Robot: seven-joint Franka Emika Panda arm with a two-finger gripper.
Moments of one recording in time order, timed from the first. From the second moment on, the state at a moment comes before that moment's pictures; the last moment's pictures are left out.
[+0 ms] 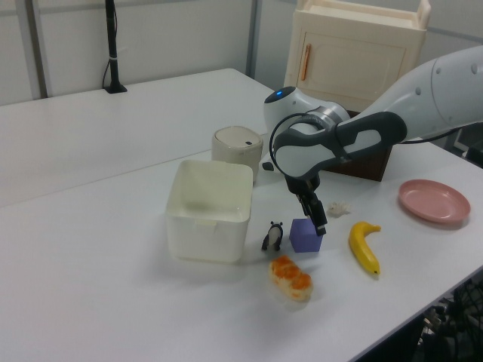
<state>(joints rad) 0.17 0.17 -0.01 -2.03 -0.30 1.90 -0.90</state>
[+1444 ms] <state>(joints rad) 0.17 0.19 -0.01 -1.98 -0.33 1.92 -0.82</state>
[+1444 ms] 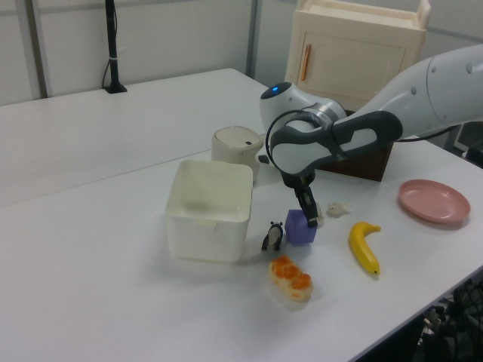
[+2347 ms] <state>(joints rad) 0.11 0.06 -0.04 -1.75 -0.09 1.92 -0.31</state>
